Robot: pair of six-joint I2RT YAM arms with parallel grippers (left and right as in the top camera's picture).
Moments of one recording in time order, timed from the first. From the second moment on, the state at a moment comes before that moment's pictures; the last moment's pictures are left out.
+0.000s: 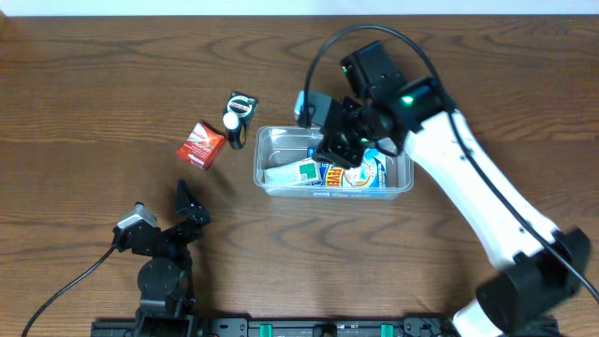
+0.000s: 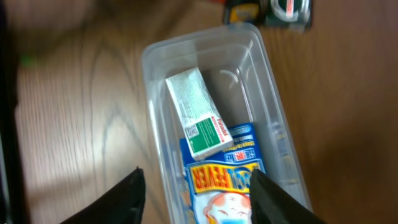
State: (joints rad) left arm -0.11 0.04 0.03 -0.10 -0.38 -0.45; right arm 0.52 1.76 1.64 -1.05 -0.41 -0.60
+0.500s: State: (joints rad) left arm -0.11 0.04 0.03 -0.10 -0.38 -0.45; right arm 0.43 2.01 1.63 -0.95 -0.60 -0.21
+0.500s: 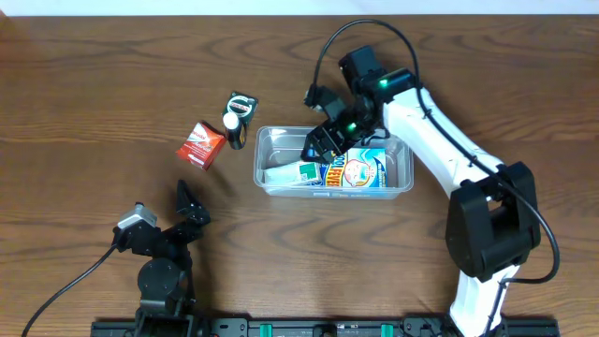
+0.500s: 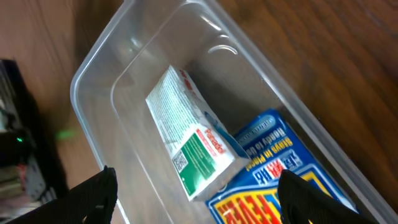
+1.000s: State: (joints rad) left arm -0.11 0.04 0.03 -0.10 -0.38 -0.45; right arm 0.41 2.01 1.63 -1.06 -0.69 -0.13
